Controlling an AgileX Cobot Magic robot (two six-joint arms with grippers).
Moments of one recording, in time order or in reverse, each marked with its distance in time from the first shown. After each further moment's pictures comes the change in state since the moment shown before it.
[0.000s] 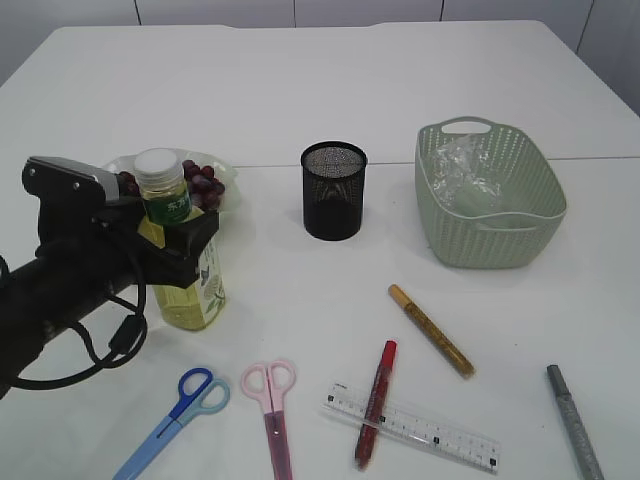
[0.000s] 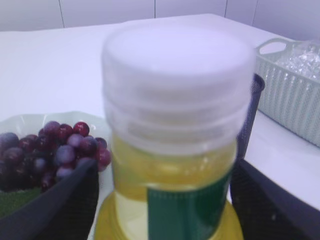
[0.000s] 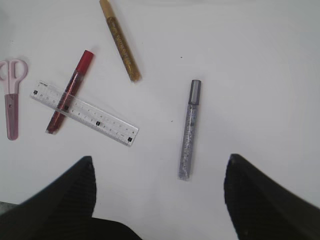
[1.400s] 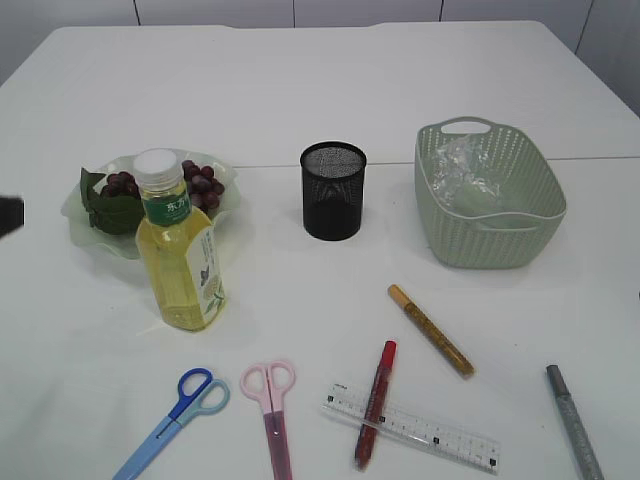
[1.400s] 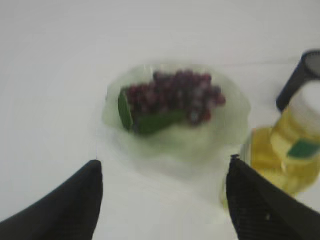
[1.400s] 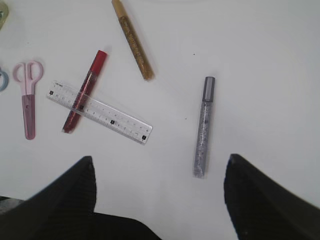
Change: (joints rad) left arm 0.249 -0.809 0.011 -0.113 1.155 0.040; right arm 0.000 0.000 0.000 0.046 0.008 0.009
